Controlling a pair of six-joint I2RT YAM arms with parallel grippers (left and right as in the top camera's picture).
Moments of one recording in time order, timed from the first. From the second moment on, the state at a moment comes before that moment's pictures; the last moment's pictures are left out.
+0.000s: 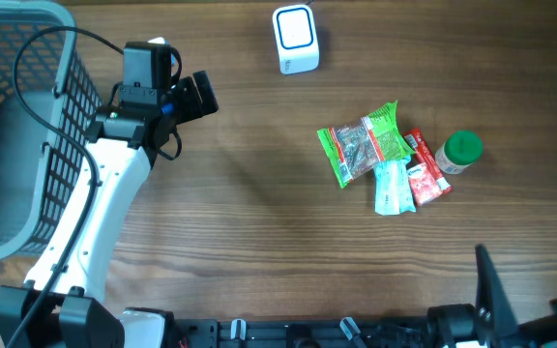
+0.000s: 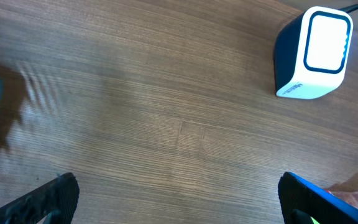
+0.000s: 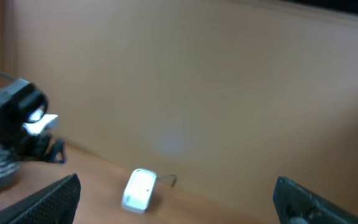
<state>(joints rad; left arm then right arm) -0.15 1.50 1.26 -0.62 -0.06 -0.40 0.08 0.32 1.27 -0.78 -0.22 -0.21</state>
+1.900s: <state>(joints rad) -0.15 1.50 1.26 -0.62 -0.06 -0.40 0.05 0.02 0.01 0.00 -0.06 0.14</state>
